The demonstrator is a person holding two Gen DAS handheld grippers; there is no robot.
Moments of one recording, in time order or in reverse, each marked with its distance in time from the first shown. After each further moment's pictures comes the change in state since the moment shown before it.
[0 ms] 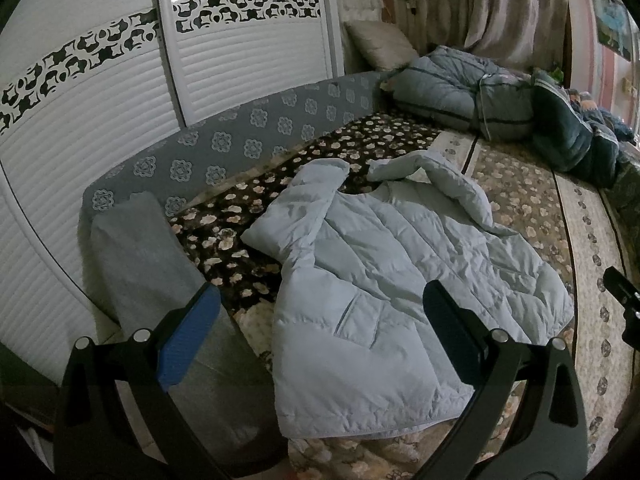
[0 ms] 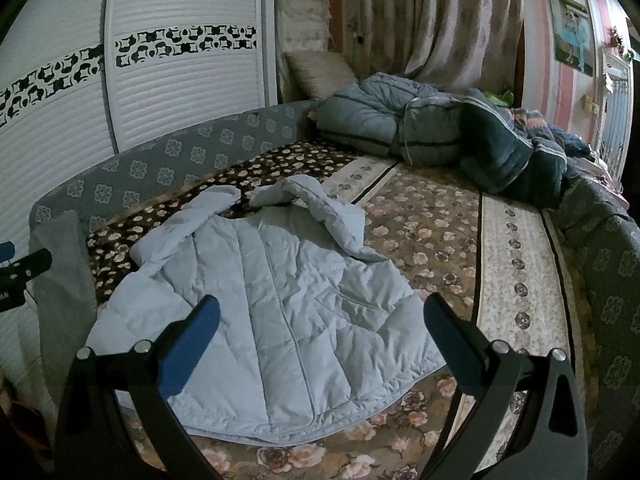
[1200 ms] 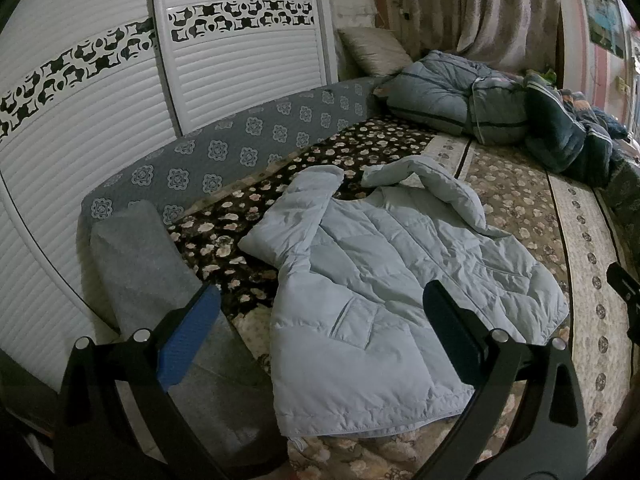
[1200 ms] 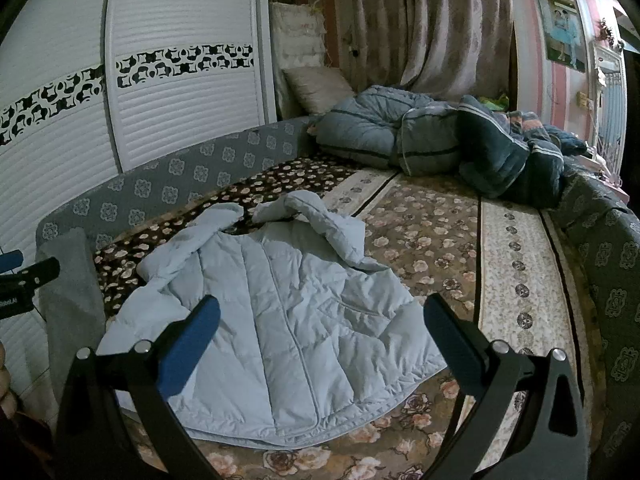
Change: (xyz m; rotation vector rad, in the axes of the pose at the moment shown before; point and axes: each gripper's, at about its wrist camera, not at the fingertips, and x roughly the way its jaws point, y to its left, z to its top) left arm -0.013 -0.003 0.000 0.019 -0.022 -0.010; right arm -0.017 -0.008 -0.005 0.041 -0.056 0.006
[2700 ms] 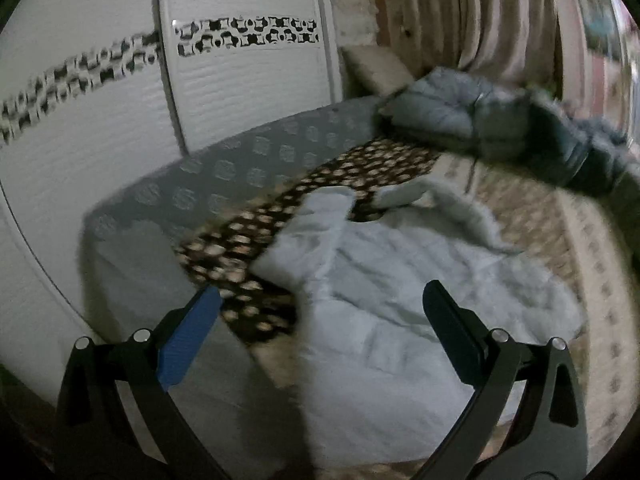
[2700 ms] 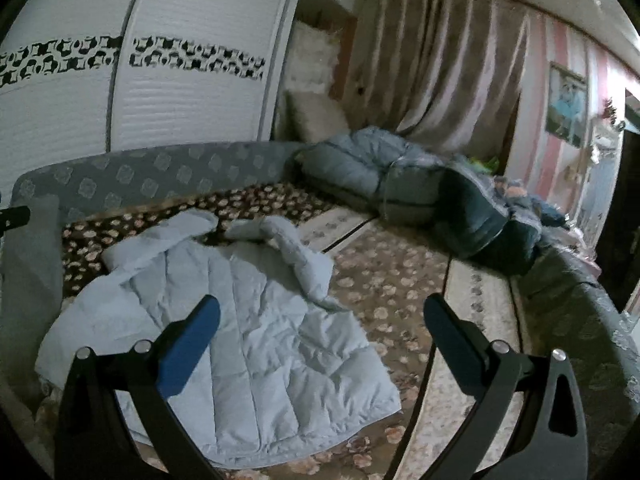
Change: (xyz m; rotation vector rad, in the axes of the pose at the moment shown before) left arm 0.017 0.030 0.013 0.034 -0.075 0.035; right arm 0.004 0.008 0.019 -0.187 -0.098 -0.130
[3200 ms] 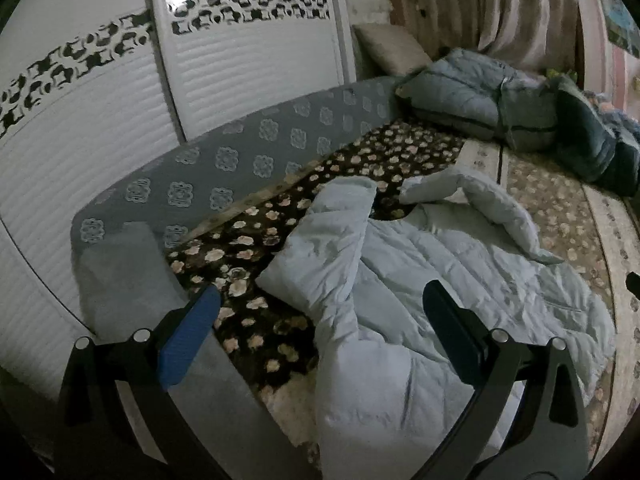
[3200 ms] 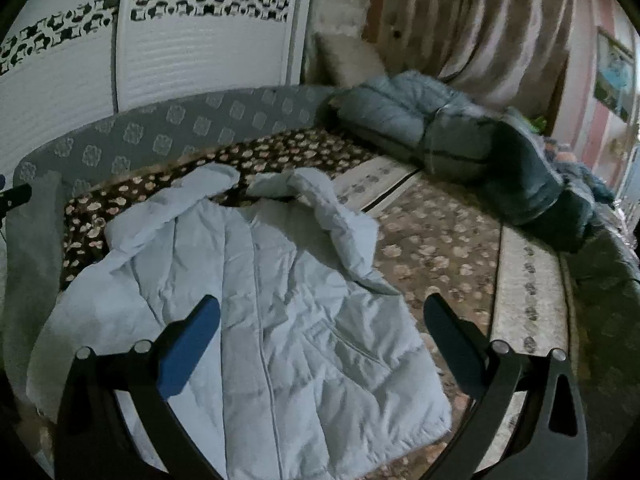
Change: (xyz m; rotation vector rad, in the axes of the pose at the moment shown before) left arm 0.122 0.020 0.037 -0.013 0.089 0.006; right arm 0.149 0.037 0.017 -0.004 0.216 0.140
